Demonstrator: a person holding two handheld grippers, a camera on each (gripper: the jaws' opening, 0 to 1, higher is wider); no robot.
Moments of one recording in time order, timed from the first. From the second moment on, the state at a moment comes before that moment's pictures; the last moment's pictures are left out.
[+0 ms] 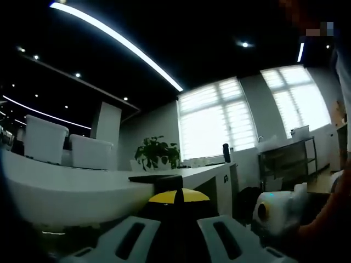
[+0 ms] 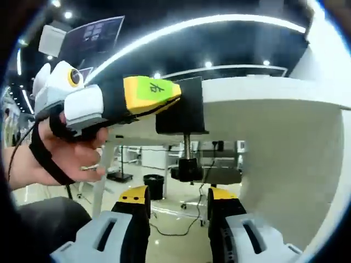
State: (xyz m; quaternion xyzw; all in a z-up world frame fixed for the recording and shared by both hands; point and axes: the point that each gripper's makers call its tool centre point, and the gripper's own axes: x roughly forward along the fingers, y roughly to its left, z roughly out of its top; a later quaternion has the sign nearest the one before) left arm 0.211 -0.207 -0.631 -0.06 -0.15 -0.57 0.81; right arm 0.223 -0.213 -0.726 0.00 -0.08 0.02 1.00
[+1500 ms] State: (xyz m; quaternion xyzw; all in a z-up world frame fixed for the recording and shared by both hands) left arm 0.213 -0.202 -0.626 -0.08 -0.15 -0.57 0.81; right arm 0.261 -0.214 -0.722 -0.09 -0.03 0.33 0.94
